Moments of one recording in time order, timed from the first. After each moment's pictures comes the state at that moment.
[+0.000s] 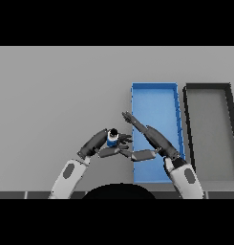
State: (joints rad) left arm -0.22 0.01 -0.49 -1.58 -0.06 -0.26 -0.06; right arm -0.09 -0.21 0.30 -2.11 -0.07 0.27 0.39
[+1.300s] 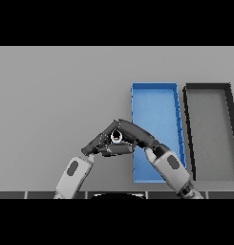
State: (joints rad) left arm -0.18 -0.05 -0.40 -1.60 -0.06 -0.38 -0.01; right arm -0.47 -0.11 0.42 -1.92 -0.16 0.32 0.48
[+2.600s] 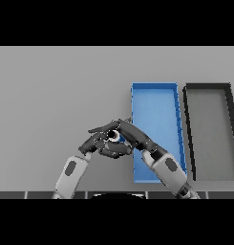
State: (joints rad) left arm -0.18 -0.05 -0.35 -1.60 -0.19 -0.43 0.09; right arm -0.47 -0.07 0.45 -1.94 -0.19 0.18 0.43
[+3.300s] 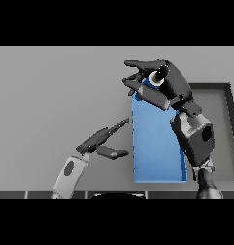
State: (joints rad) left arm -0.18 -0.03 -0.35 -1.61 -0.20 -0.44 0.12; right arm -0.97 -0.29 0.03 -1.83 -0.46 -0.03 0.60
